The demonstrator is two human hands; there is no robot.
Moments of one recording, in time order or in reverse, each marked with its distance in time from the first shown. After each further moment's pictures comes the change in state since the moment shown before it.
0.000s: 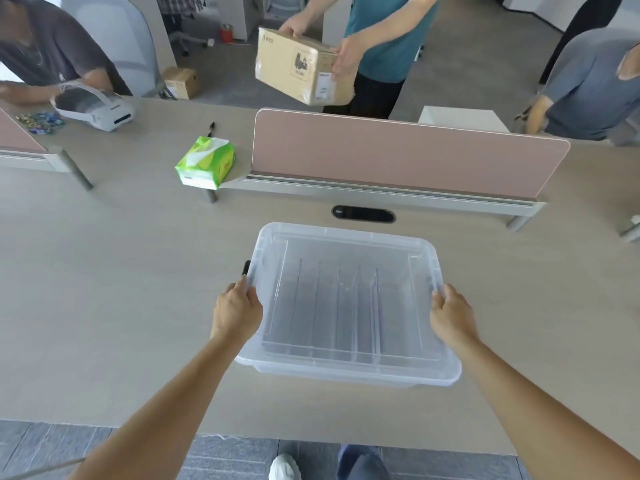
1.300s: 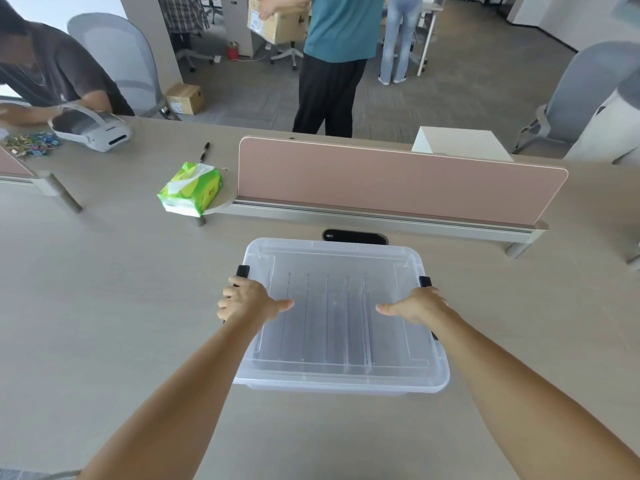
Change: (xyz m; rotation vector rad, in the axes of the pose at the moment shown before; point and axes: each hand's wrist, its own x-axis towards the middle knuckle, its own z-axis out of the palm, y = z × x) left_hand 0.062 0.109 0.016 0.354 -0.242 -0.427; right_hand 0.075 -0.087 -0.024 -0.450 -0.369 0.197
